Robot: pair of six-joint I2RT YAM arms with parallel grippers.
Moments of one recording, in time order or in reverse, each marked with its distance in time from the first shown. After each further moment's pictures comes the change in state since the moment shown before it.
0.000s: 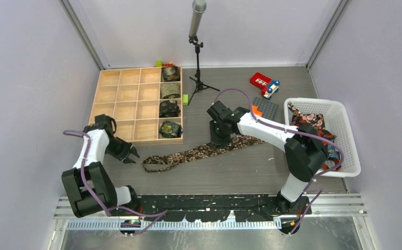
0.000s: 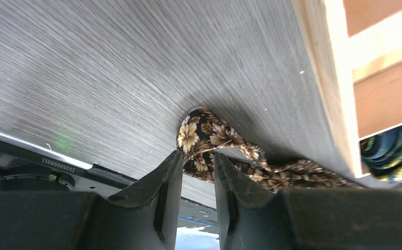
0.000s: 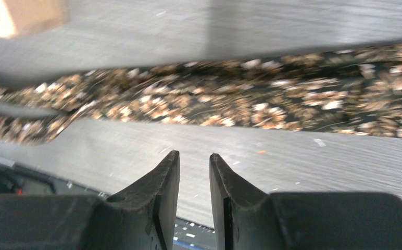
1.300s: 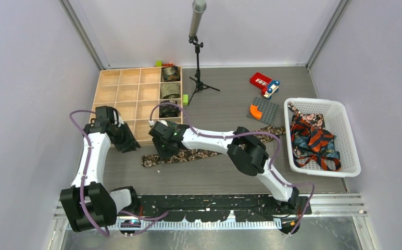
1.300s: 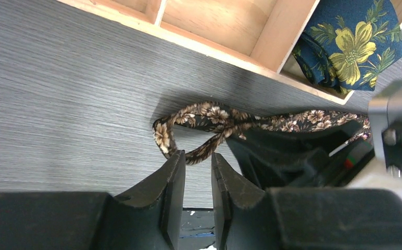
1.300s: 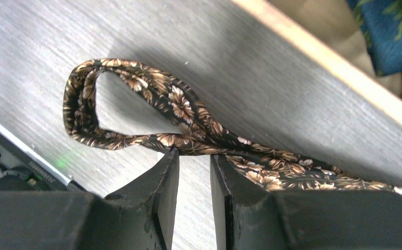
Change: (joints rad) left arm -0.077 -0.145 0.082 0.081 0.083 0.381; right arm 0.396 0.528 0.602 0.144 0.053 -0.099
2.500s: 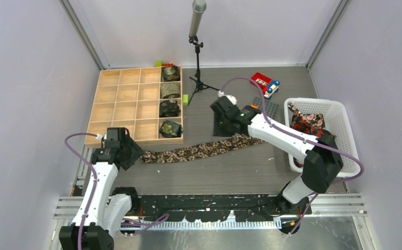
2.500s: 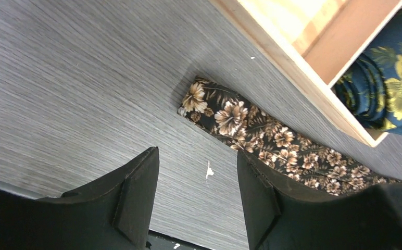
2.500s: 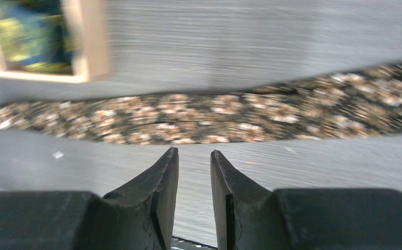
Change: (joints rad) left arm -0.166 -0.347 -0.264 0.075 -0.294 -0.382; right arm -0.298 -0.675 -0.505 -0.121 0.156 0.121
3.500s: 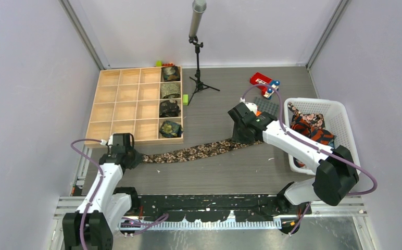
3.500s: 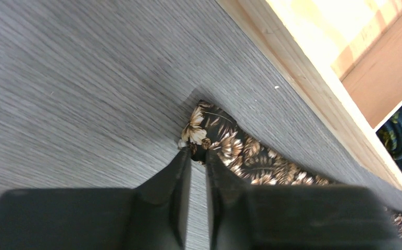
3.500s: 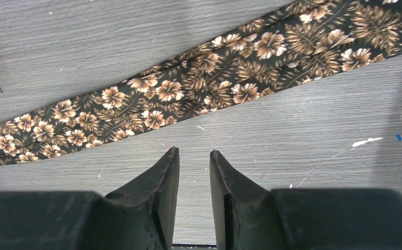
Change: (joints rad) left arm -0.009 0.070 -0.215 0.291 -0.026 -0.062; right arm -0.171 -0.185 -0.270 -0.084 0.082 0.037
